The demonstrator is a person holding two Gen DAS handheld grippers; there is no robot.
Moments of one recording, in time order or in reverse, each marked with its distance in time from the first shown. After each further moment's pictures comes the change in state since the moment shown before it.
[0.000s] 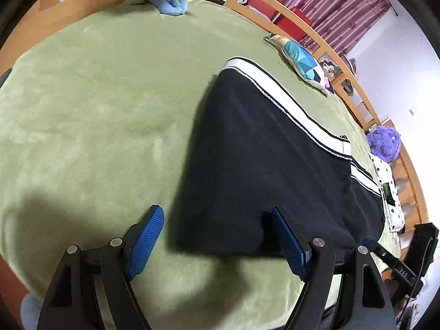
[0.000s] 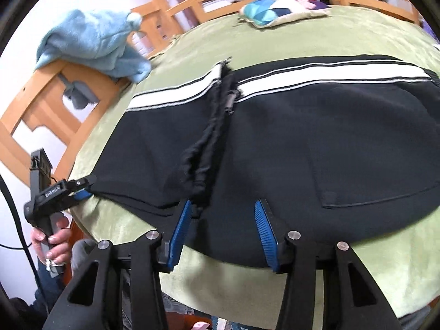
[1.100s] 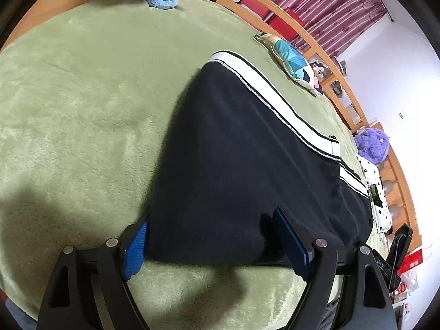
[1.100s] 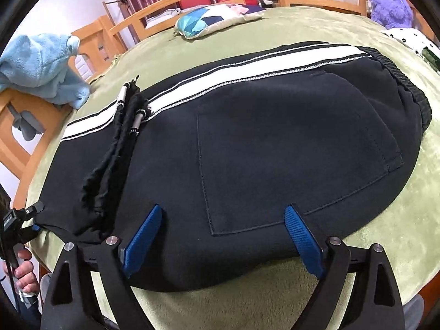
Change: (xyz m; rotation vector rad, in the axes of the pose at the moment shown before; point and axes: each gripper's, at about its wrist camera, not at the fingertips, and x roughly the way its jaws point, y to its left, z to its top) left arm 0.010 -0.001 0.002 -0.026 0.013 -0.092; right arm 0.007 -0.064 0.007 0.136 -0.072 -0.244
